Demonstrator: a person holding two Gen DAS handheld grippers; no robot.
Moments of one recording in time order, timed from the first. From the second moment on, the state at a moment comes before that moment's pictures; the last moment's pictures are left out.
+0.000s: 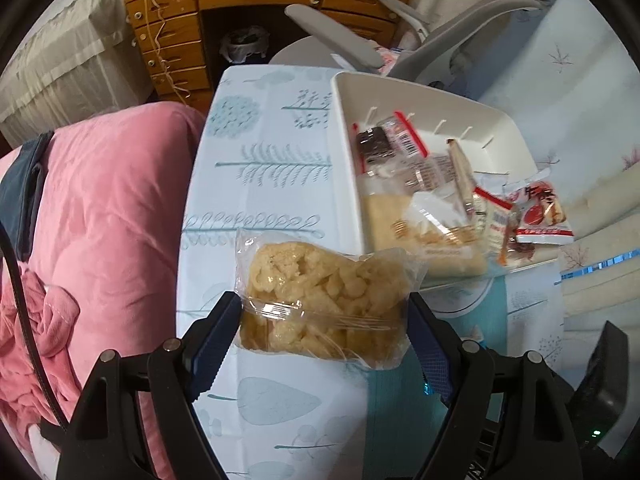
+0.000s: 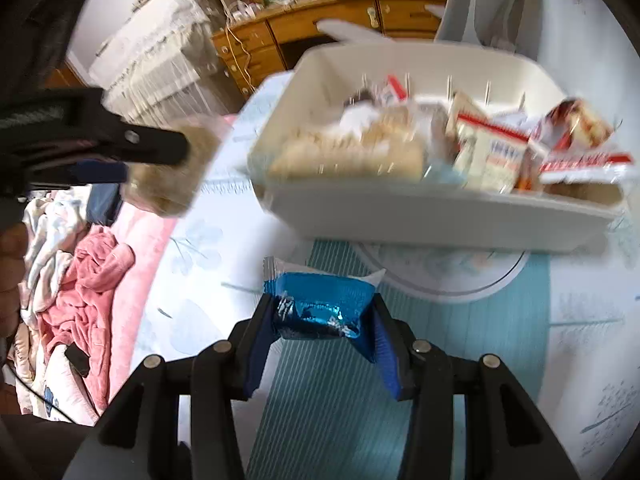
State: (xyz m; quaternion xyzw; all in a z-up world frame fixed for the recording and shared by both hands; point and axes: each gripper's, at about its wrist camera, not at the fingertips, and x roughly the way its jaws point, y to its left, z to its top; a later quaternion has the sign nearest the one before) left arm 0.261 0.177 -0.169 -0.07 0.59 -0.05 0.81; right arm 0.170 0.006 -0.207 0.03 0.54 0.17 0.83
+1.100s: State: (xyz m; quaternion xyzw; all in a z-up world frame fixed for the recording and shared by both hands) left arm 0.347 0.083 -0.114 -0.10 0.54 -0.09 0.83; right arm 0.245 -0.081 -0.108 -0.07 0.42 0.15 0.89
